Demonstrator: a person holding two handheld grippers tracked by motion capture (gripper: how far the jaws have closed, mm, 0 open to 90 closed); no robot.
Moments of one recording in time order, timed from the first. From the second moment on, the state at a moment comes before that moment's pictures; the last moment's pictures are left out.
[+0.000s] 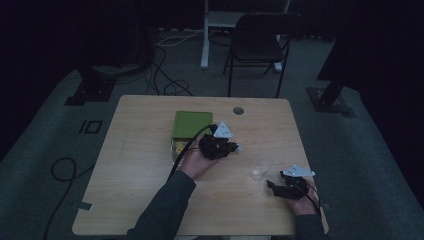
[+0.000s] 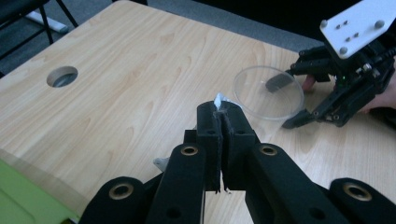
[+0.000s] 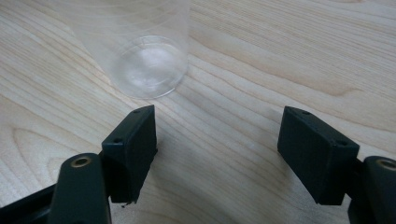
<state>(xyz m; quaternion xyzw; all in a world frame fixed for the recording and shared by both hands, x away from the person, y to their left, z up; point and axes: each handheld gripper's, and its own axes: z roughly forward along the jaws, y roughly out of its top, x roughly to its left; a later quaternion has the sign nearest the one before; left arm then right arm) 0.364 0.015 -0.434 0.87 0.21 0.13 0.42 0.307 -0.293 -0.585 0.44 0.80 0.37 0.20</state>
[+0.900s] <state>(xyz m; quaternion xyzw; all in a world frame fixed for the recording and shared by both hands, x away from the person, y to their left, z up) 0.367 -0.015 -0.422 0.88 0.18 0.13 0.43 0.307 -0.293 -0.585 0.44 0.80 0.37 0.20</state>
